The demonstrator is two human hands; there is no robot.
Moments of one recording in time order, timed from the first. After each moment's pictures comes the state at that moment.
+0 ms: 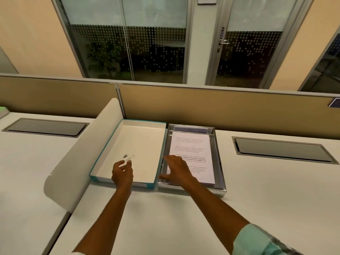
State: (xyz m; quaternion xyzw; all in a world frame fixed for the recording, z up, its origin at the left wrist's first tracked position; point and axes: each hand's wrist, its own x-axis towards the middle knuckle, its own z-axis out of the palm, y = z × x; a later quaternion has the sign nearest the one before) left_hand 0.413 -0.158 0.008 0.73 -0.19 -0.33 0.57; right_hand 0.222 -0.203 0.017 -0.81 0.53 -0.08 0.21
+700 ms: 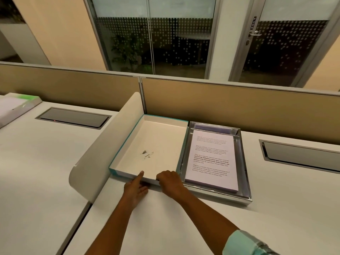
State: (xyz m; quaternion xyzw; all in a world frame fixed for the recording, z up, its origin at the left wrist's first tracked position) left_hand 0.460 -0.123 -0.041 0.64 -0.04 -0.55 0.53; right_hand 0.317 -0.186 -0.031 -0.90 0.42 0.02 0.14
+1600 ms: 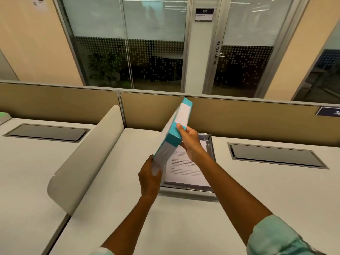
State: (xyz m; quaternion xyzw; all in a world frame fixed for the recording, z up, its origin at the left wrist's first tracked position) left_hand 0.329 -0.139 0.026 0.66 -0.48 -0.23 0.54; right_hand 0.205 -0.231 0.134 -0.43 0.46 -0.50 0.60
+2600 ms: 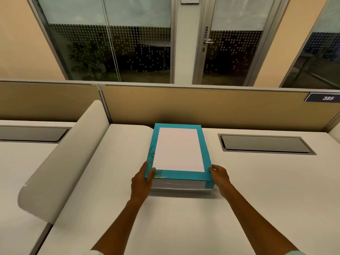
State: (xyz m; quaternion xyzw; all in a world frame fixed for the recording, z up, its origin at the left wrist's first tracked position) left_hand 0.330 -0.160 -0.033 0.67 -0.51 -0.34 0.42; right_hand 0.050 -0.199 -0.016 -0.38 0.75 -0.33 0.43
